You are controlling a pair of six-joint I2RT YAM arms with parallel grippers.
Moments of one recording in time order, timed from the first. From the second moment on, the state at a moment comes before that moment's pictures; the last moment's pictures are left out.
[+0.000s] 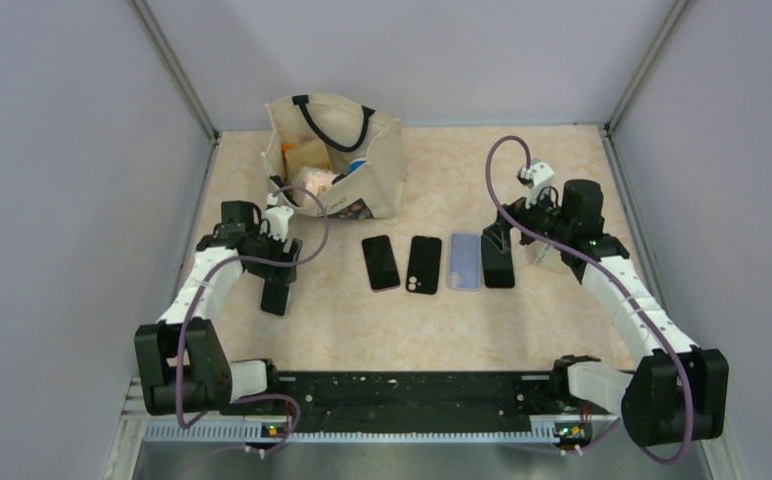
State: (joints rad) left arm 0.11 1.30 0.84 -0.63 0.25 0.39; right arm 0.11 1.12 0.78 -0.17 -0.54 -0.17
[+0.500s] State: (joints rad) left arm -0.22 1.17 0.77 -0.62 0.32 0.49; right arm 0.11 1.14 0.75 -0.14 -0.67 -0.16
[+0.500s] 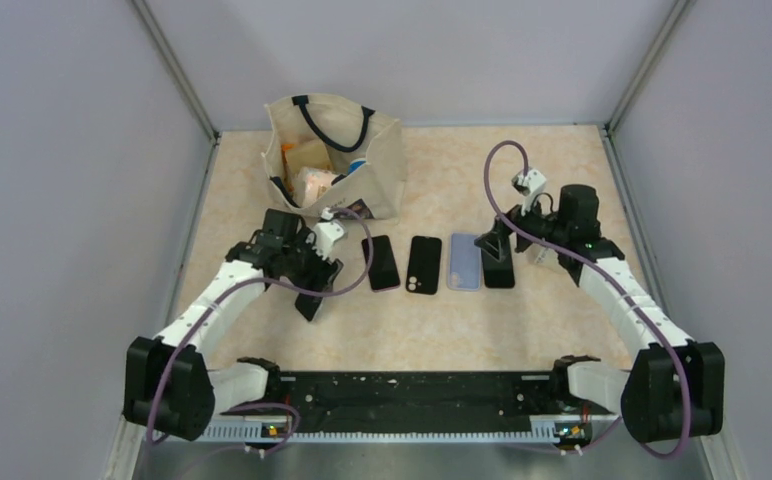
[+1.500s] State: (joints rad) left arm -0.66 1.39 0.85 -0.42 0.22 0.34; right arm 0.44 1.73 0.89 0.32 -0.99 0.31
